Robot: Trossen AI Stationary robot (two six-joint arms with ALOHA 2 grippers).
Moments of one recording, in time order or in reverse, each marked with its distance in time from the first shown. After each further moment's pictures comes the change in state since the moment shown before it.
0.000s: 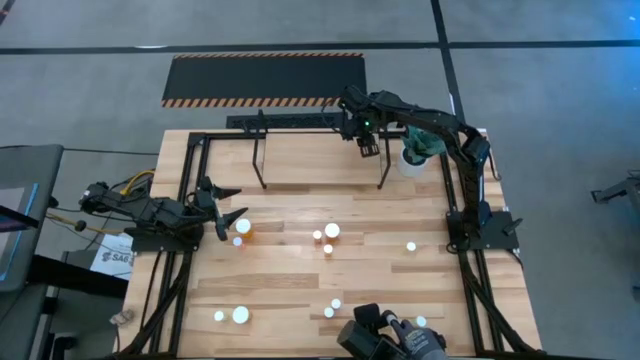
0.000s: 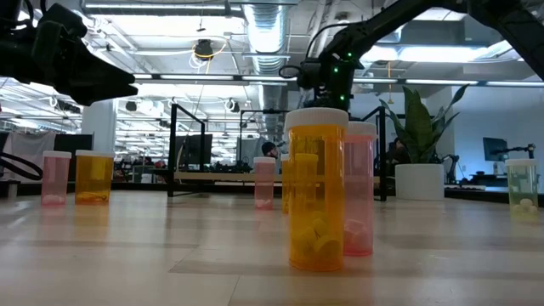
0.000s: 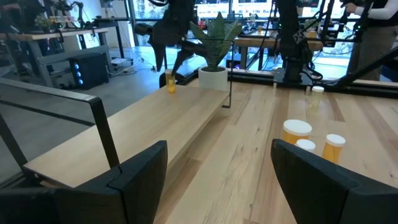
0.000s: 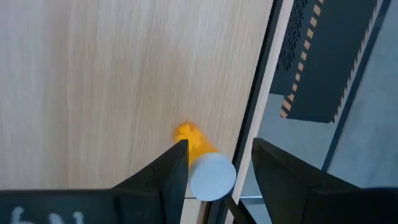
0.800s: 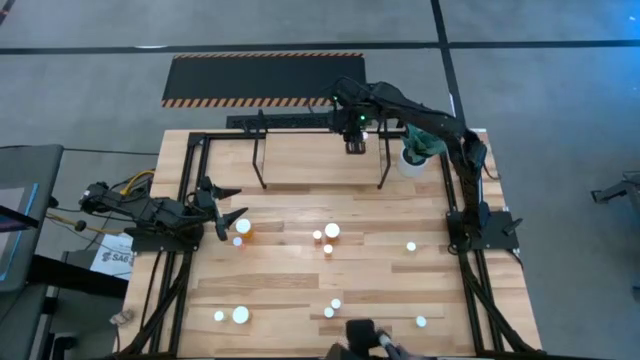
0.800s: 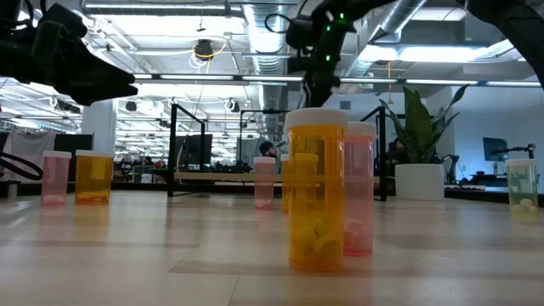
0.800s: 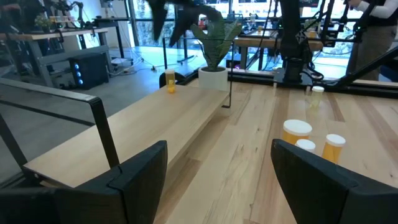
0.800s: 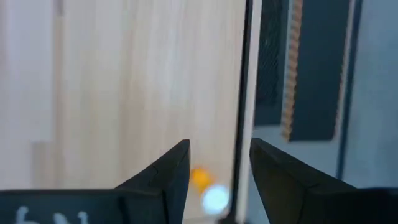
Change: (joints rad) left arm 0.000 0.000 0.000 0.000 0.000 0.000; right arm 0.108 -0.002 0.305 -0.222 -0.055 0.263
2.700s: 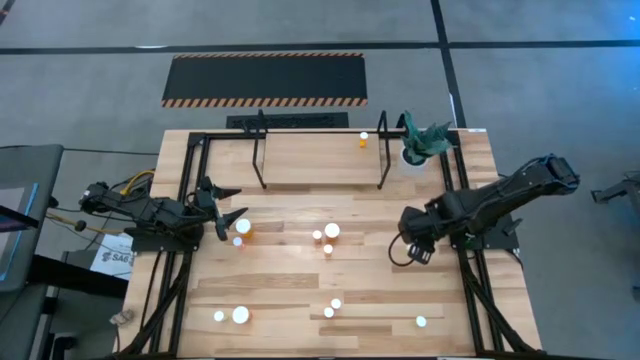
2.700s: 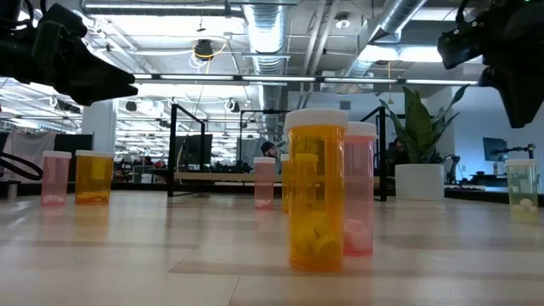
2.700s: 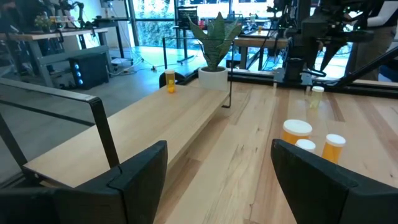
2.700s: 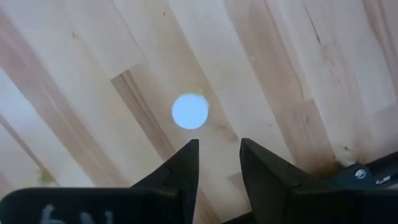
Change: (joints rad) left arm 0.000 0.000 0.000 0.000 0.000 0.000; right arm 0.843 -0.814 -1.127 -0.026 -0.079 1.437
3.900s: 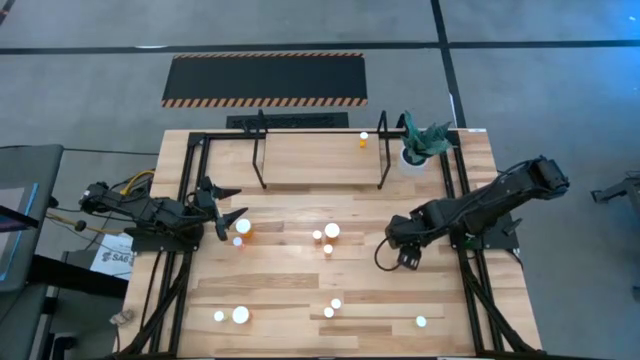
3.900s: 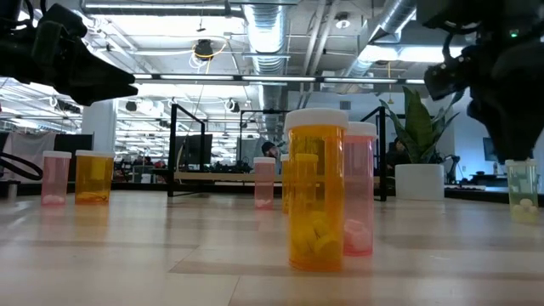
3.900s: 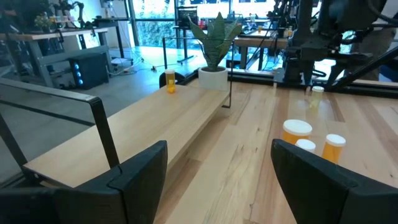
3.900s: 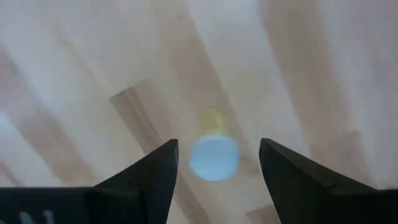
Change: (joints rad) left arm 0.000 0.000 0.000 0.000 0.000 0.000; right arm -0.021 0.136 -0.093 0.226 -0.048 -0.070
